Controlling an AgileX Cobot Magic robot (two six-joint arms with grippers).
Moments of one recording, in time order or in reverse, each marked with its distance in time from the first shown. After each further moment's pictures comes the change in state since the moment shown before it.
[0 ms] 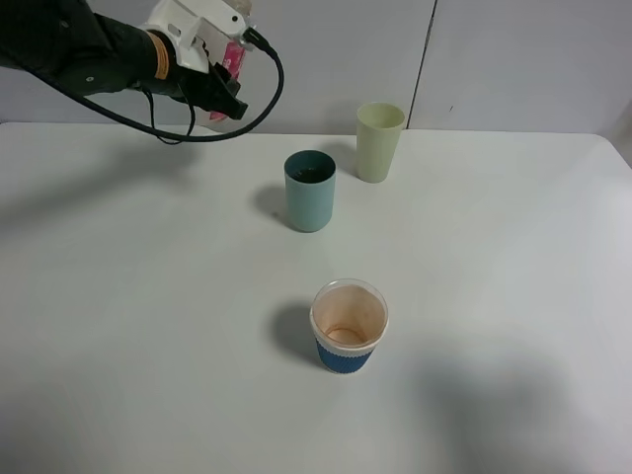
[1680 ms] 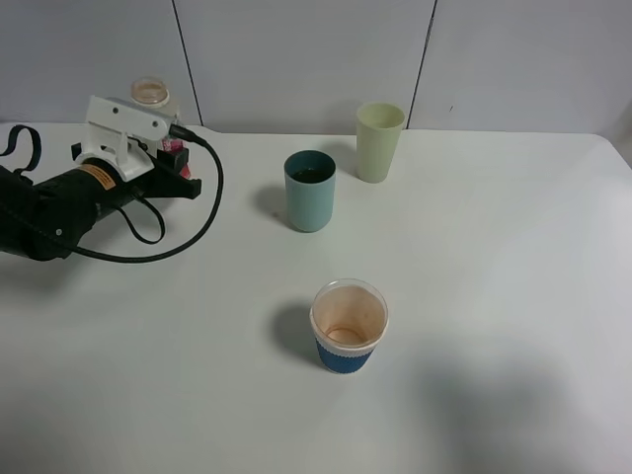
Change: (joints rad) left arm 0.079 0.081 0.559 -0.748 -0.815 0.497; right arm 0.000 0.000 0.000 0.000 0.000 0.000
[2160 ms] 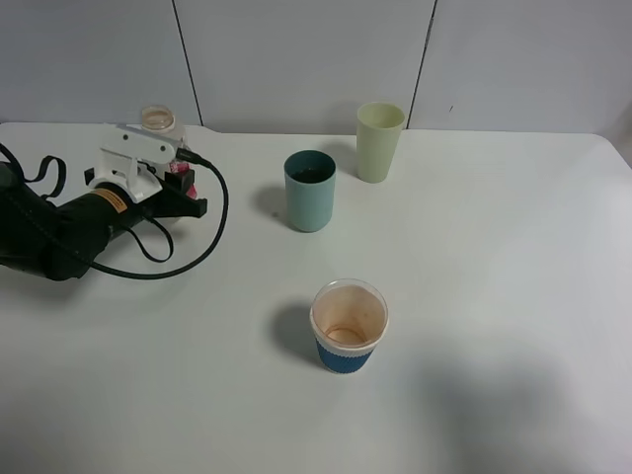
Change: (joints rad) left arm 0.000 0.128 0.000 0.002 -0.101 -0.049; right arm 0.000 0.000 0.000 0.000 0.000 0.000
